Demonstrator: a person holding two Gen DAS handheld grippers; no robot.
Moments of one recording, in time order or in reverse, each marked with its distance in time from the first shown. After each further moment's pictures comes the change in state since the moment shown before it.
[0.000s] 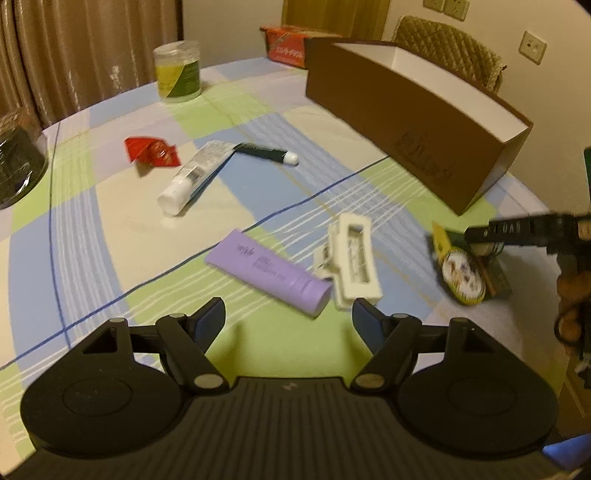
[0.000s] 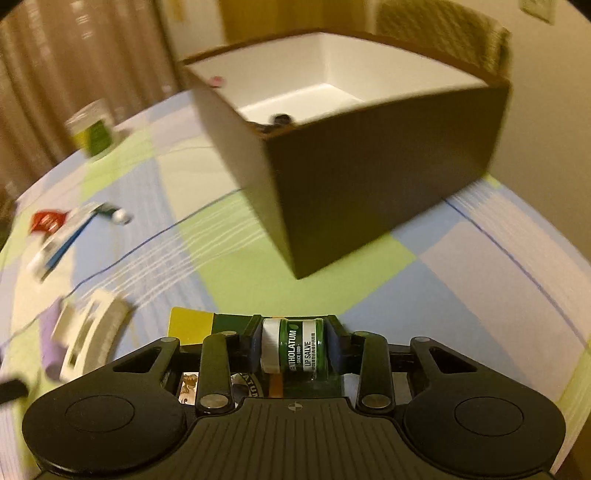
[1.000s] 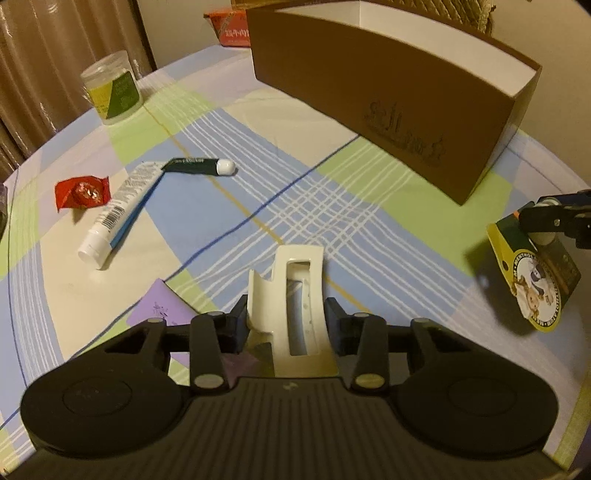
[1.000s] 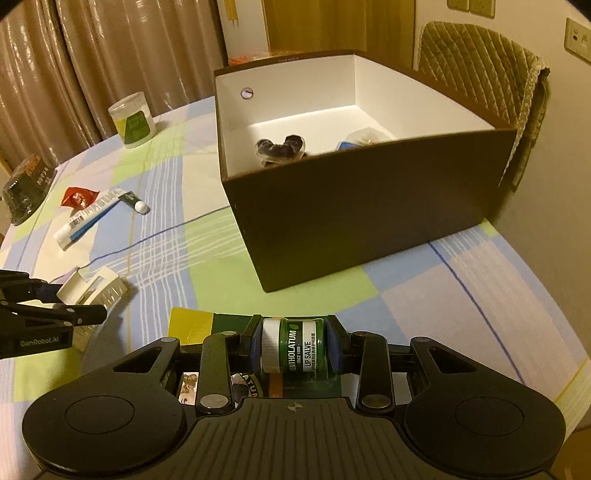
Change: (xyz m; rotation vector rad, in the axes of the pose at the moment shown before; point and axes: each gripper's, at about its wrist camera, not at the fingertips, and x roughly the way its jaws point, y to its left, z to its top) left arm 0.075 -0.067 0.035 0.146 0.083 0.081; right arm -0.024 -0.042 0.016 -0.138 -0.006 0.094
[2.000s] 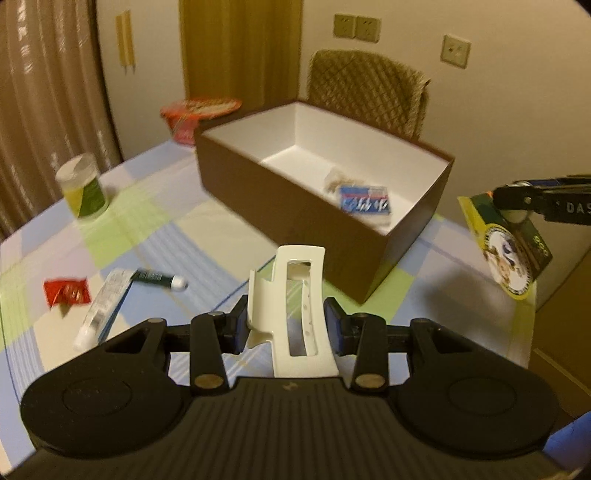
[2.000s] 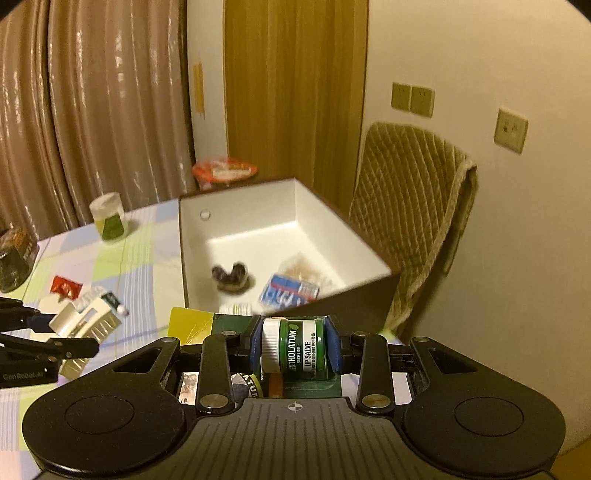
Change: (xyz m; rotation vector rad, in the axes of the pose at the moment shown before) left arm -0.092 -0.033 0.051 0.055 -0.230 -0.150; right arm -0.115 -0.015 0.052 -0.020 -0.276 -0.142
